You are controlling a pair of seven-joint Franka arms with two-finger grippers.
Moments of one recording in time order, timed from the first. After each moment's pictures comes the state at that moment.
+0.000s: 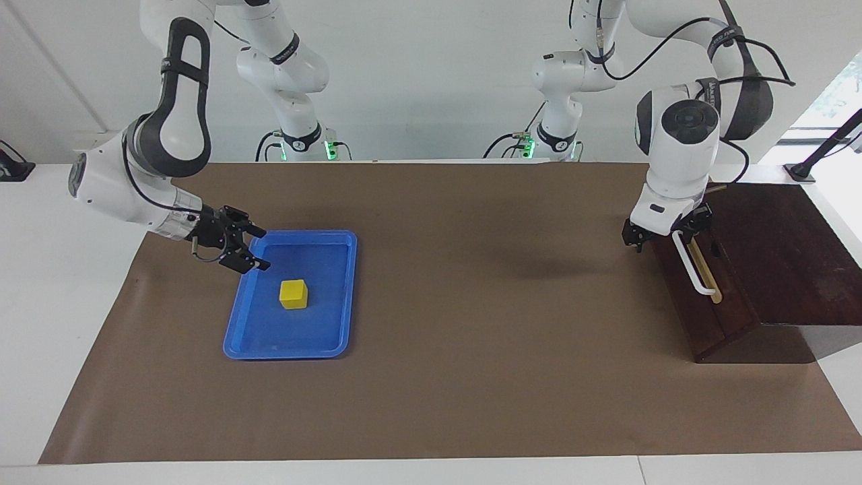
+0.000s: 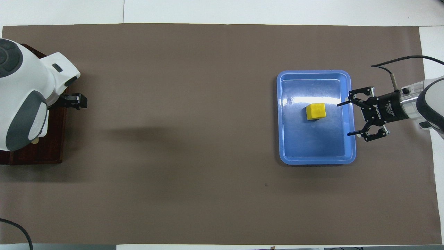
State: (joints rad) left arm -0.04 0.11 -0.11 -1.85 0.38 1.90 -0.20; right arm -0.24 0.21 0.05 -1.94 0.61 1.81 0.86
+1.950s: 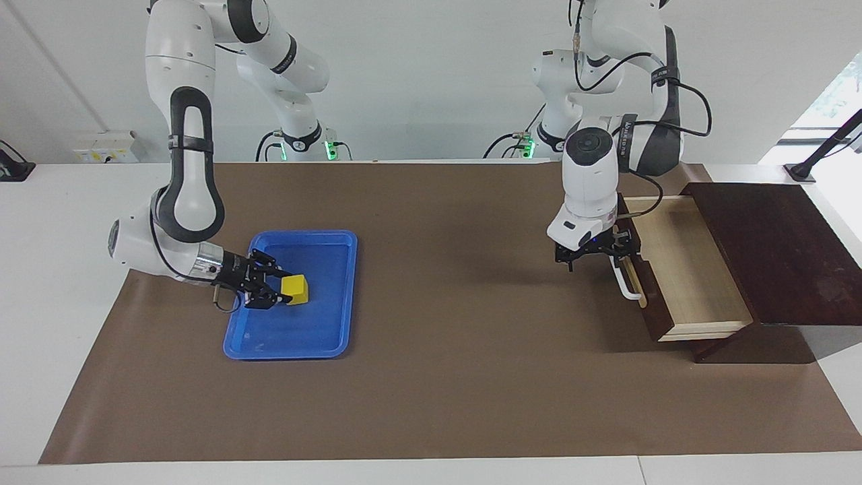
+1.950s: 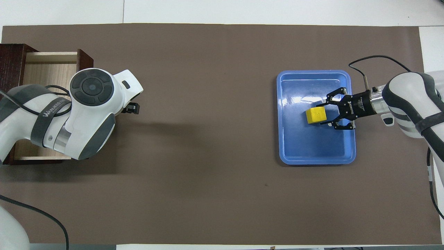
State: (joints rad) left arm -0.23 0.16 -0.11 -1.86 0.35 1.97 -0.34; right arm -0.22 0.42 0.06 -1.90 0.74 1.95 0.81
